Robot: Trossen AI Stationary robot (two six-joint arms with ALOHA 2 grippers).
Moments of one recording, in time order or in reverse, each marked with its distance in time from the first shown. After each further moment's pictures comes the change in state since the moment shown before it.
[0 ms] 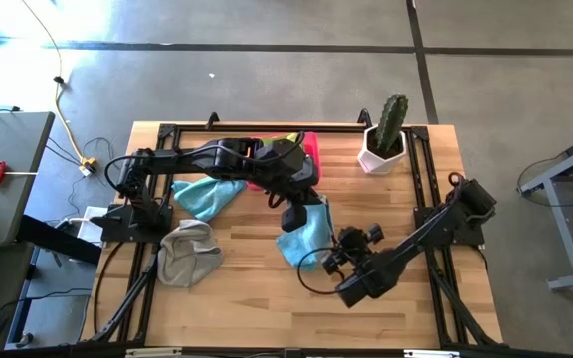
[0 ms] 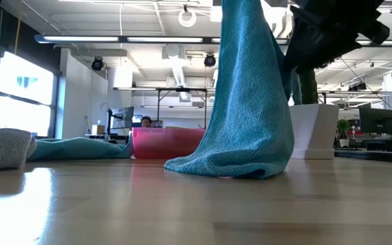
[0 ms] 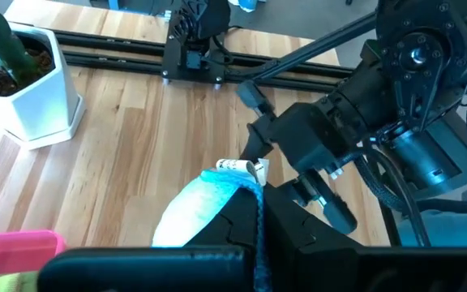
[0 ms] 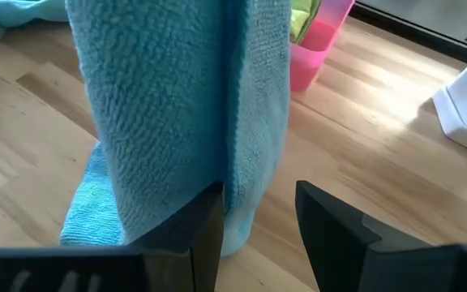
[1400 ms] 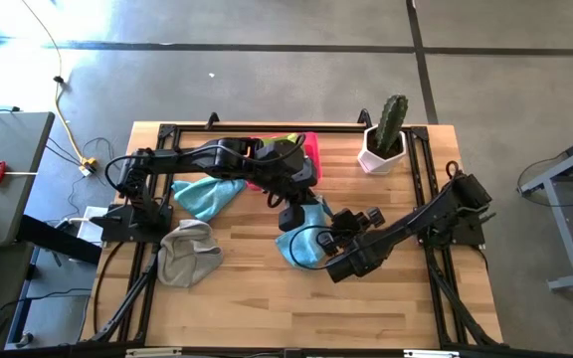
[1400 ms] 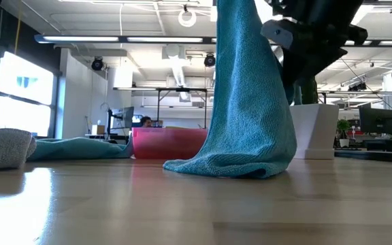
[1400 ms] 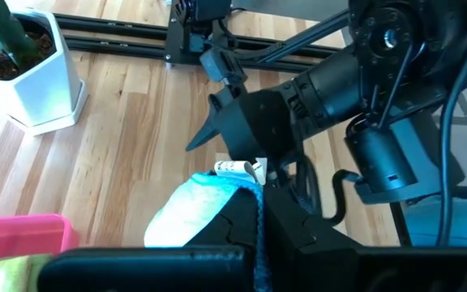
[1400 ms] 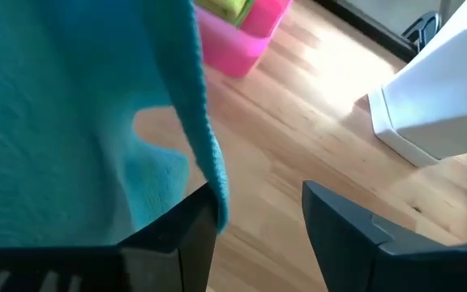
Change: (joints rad) left arm 0.005 0.000 0.000 -0.047 0.000 0.017; right arm -0.156 0.000 0.024 -0.132 -0.123 -0.140
